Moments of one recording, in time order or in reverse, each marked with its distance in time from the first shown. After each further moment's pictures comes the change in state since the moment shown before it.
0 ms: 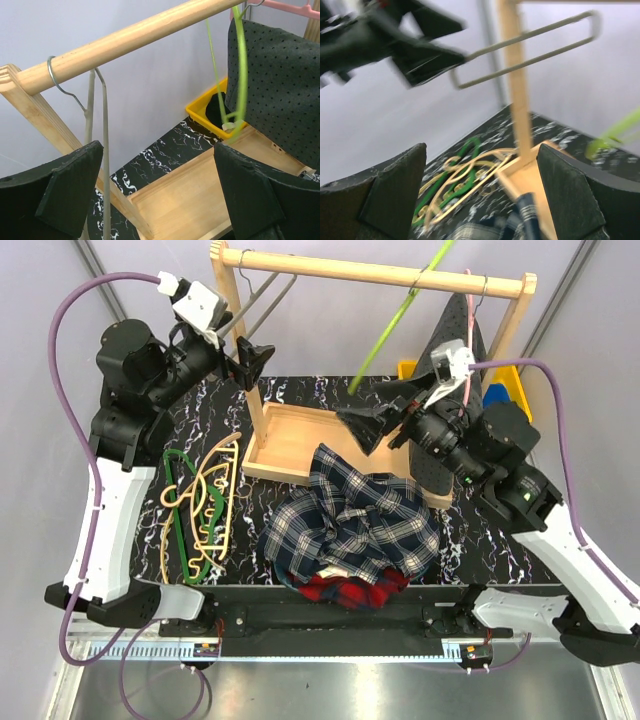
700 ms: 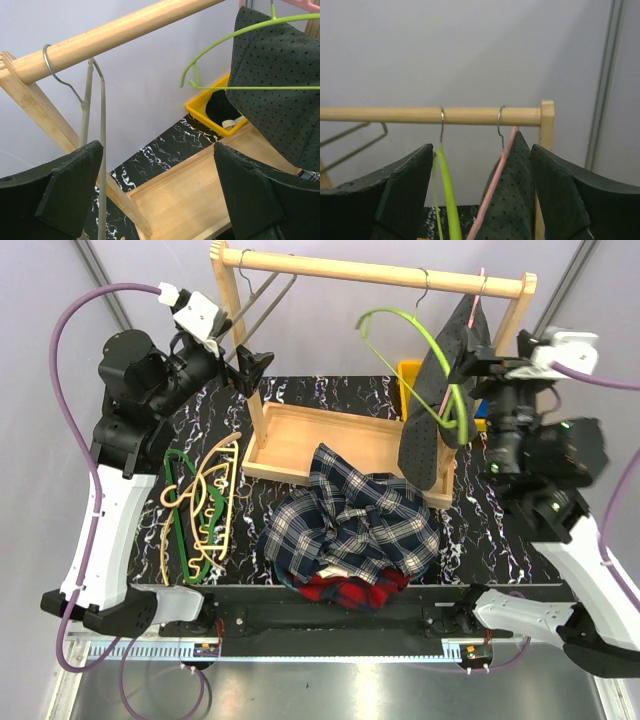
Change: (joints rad) left arm -0.001 -0.051 -0.095 0.040 -0.008 -0.001; right arm -0.034 -0.072 0.016 0.360 0.758 -0.600
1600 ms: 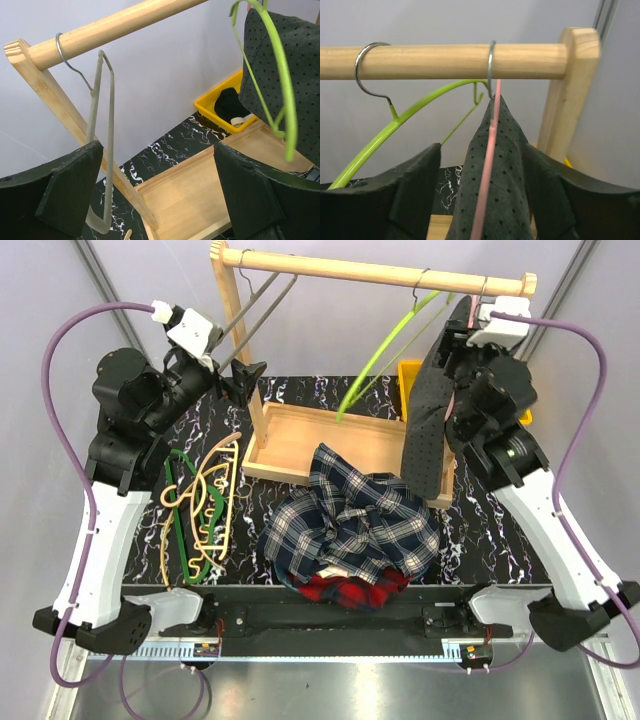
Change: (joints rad) left arm 0.000 -0.090 -0.113 0.038 -0.039 0.026; right arm -0.272 0.188 0.014 -0.185 -0.033 0.218
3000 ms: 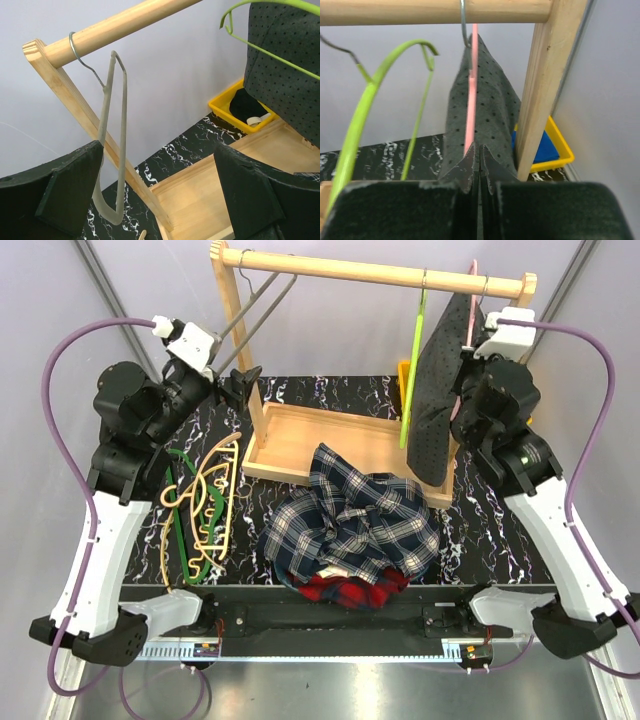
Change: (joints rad) left arm 0.000 -0.060 -0.107 0.080 -0.035 0.061; right arm -0.019 -0.025 0.011 -0.233 0.026 0.113
